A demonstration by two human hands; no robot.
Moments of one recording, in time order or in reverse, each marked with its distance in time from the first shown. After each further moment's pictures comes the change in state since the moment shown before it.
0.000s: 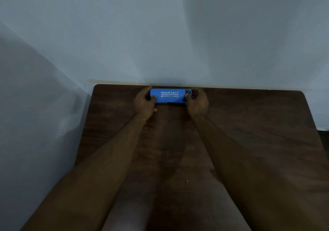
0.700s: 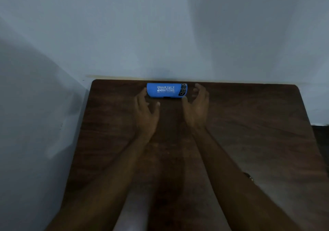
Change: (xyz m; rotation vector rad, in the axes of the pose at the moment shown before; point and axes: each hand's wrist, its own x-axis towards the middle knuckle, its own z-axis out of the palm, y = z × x) left_hand -0.089 -0.005 0.006 0.317 0.185 0.307; right_hand -0.068 -0.017 -0.038 -0.052 0.079 -0.170
